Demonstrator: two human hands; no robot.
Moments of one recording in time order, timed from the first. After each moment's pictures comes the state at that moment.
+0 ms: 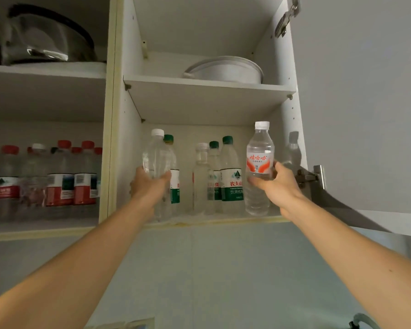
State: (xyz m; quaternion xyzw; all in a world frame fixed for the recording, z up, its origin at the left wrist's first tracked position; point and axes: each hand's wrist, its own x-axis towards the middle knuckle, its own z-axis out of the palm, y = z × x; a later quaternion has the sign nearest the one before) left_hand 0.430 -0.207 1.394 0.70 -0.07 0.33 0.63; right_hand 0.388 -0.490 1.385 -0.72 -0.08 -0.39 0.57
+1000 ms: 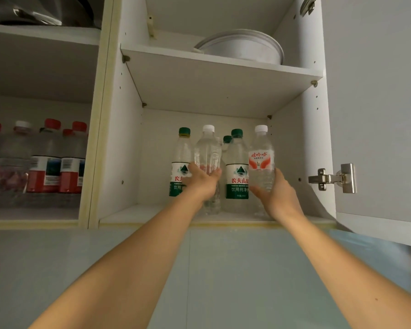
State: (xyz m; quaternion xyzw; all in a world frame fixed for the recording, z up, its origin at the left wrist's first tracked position) left_hand 0.480 -0.310 1.395 0.77 -0.11 0.21 0.59; right_hand 0.454 -0.492 1.363 -0.82 0.00 -0.43 0.38
